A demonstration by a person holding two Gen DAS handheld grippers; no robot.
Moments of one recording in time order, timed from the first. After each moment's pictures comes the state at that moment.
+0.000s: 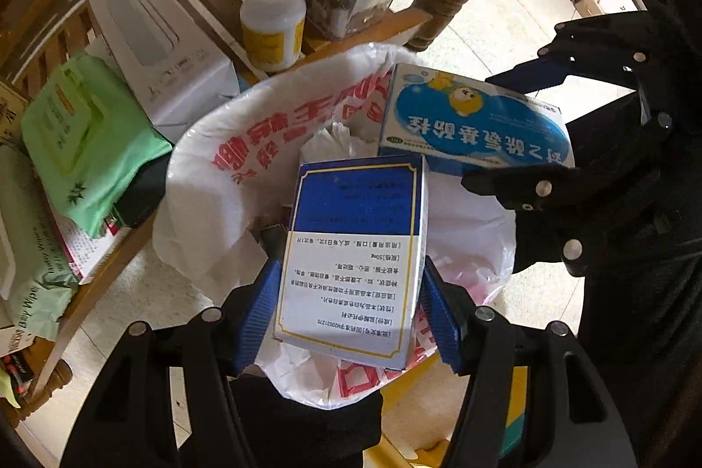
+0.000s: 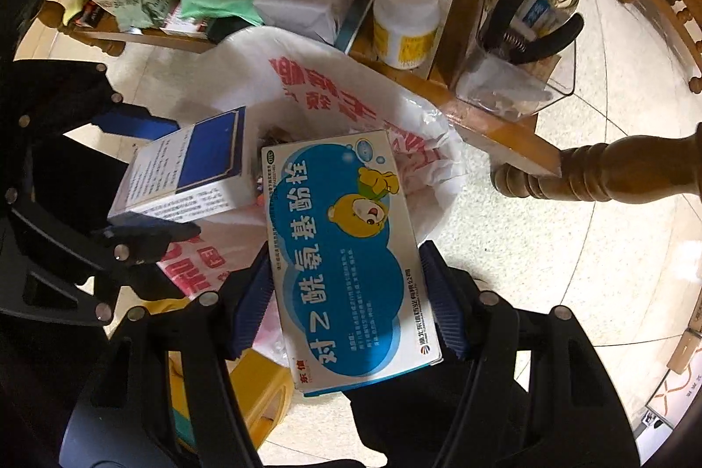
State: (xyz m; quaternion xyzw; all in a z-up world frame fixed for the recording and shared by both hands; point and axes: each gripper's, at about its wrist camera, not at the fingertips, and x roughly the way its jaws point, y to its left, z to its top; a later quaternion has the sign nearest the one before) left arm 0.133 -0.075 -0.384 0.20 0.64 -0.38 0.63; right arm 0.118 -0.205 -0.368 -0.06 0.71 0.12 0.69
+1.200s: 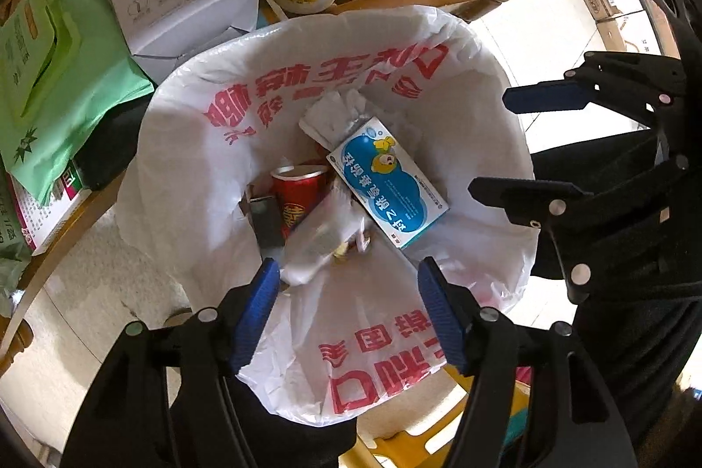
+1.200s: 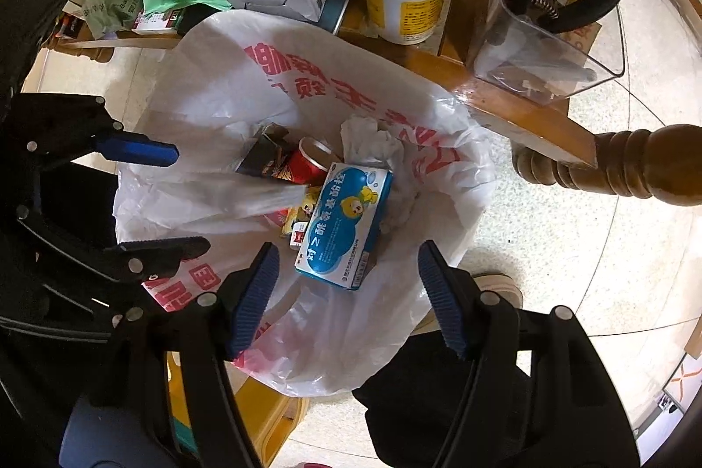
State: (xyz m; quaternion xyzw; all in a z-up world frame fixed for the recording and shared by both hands) left arm 0.157 -0.071 -0.426 0.15 0.71 -0.35 0.59; right arm 0.132 -0.207 -0.406 -0.03 0.73 0.11 0.67
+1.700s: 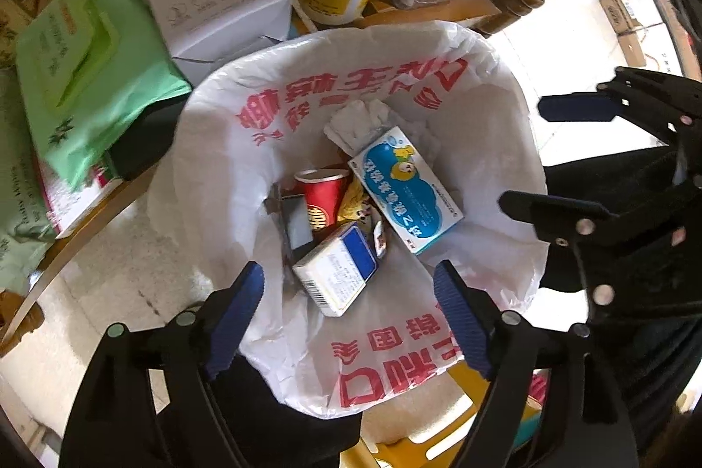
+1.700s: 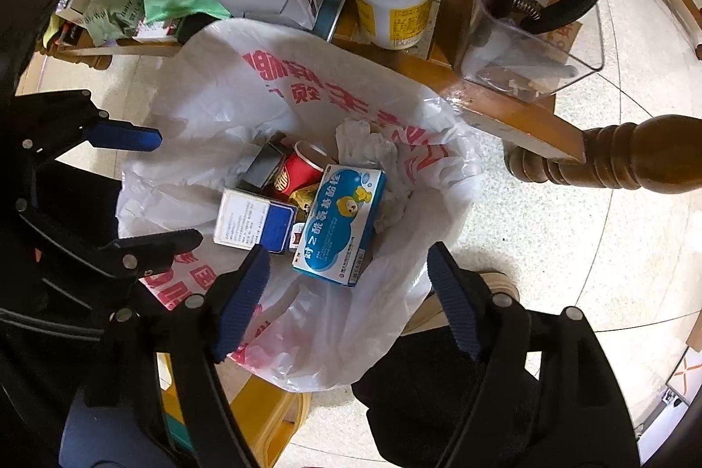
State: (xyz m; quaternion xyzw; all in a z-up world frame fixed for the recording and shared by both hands) left arm 0.159 -0.066 -0.414 0.16 0.70 -0.31 0.62; right arm 0.124 -0.213 -0.391 -0.02 0.72 0.10 0.69
